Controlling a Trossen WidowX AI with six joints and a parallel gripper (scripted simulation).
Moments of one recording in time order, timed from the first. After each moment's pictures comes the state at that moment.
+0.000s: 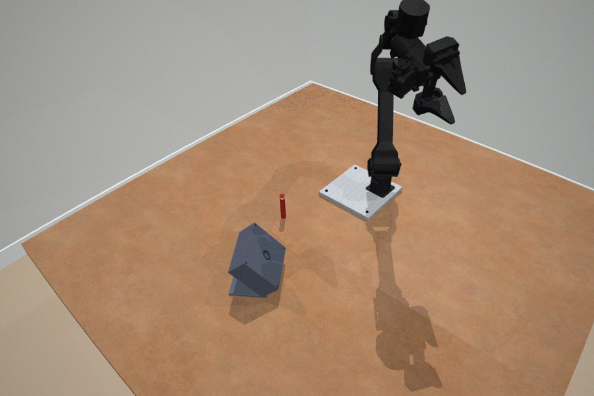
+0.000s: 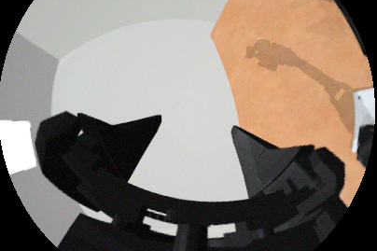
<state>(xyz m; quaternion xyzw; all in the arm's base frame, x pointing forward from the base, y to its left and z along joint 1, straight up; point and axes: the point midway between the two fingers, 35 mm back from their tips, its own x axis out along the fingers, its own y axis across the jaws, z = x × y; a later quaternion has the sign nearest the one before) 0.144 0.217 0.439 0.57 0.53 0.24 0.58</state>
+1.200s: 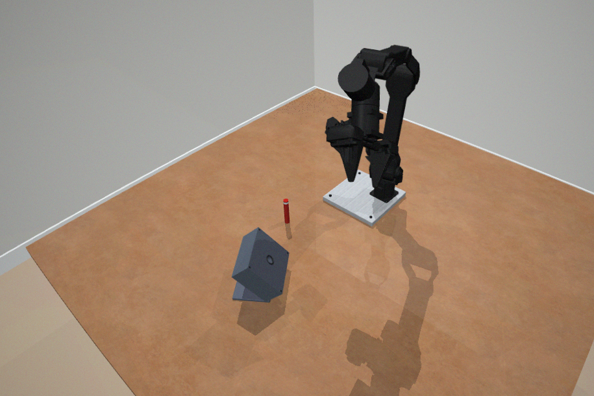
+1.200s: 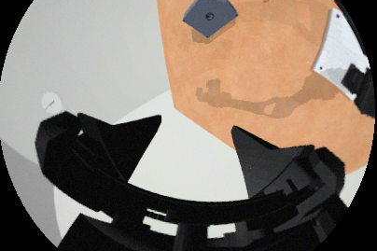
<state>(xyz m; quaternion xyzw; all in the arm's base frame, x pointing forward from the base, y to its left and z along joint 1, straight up) 0.291 0.128 0.320 0.71 0.44 -0.17 0.52</state>
